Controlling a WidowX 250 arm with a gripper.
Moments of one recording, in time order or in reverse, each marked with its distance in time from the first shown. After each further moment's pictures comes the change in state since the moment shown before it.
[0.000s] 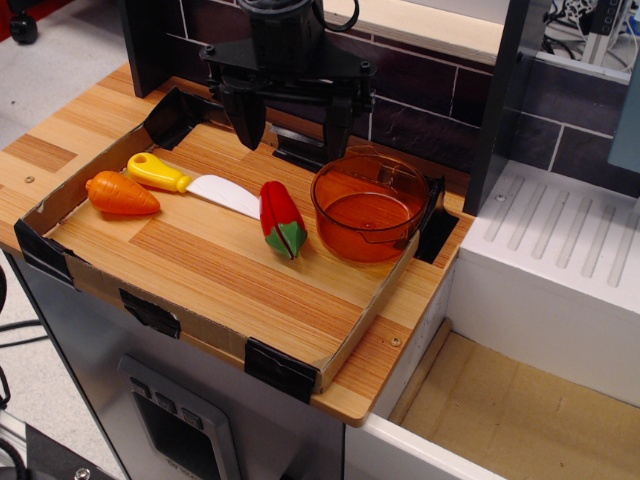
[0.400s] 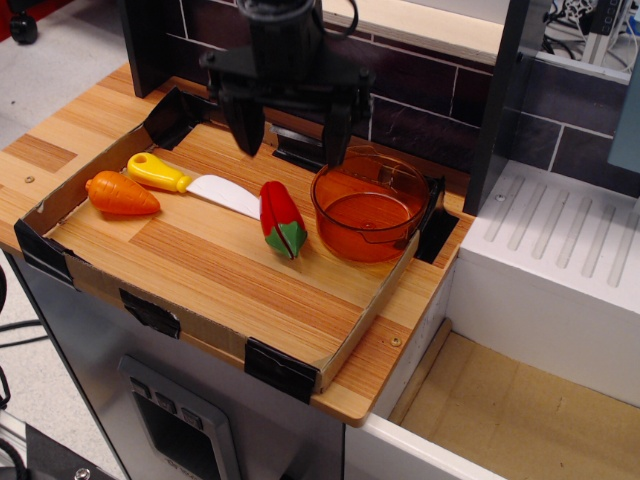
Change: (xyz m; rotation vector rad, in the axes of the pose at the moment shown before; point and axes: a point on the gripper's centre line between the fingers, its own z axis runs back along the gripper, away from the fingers) arm -0.005 0.000 -0.007 0.002 0.038 0.027
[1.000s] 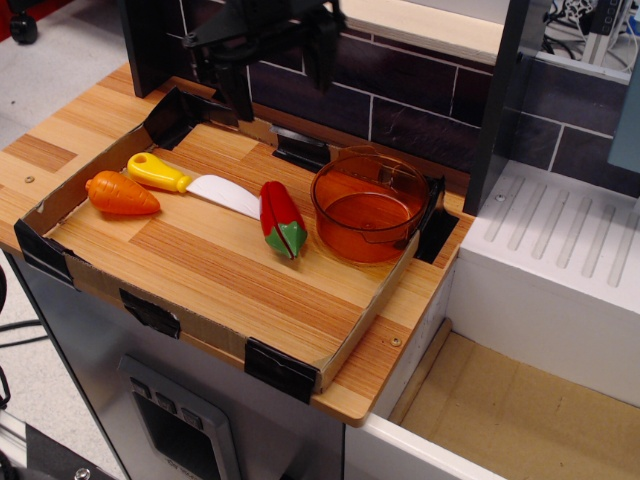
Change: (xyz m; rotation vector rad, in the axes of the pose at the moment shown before) arm 0.045 0.031 0.008 -0.026 -0.030 0.712
